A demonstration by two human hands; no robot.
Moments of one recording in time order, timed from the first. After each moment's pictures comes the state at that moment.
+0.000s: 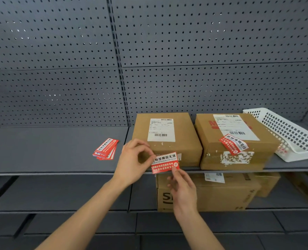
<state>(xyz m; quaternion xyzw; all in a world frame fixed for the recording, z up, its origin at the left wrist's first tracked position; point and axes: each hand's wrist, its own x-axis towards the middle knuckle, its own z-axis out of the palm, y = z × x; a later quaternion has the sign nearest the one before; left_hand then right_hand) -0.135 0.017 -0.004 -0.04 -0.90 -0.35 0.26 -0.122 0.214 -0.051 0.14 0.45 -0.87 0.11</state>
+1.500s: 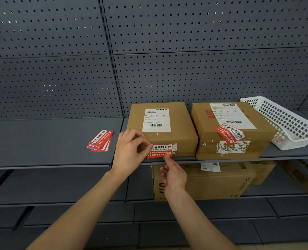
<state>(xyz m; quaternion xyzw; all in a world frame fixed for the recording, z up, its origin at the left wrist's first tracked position) -0.153 0.019 -0.025 -0.07 -0.91 -0.22 0.35 -0.155 0.190 -0.068 0.24 0.46 -0.84 0.13</state>
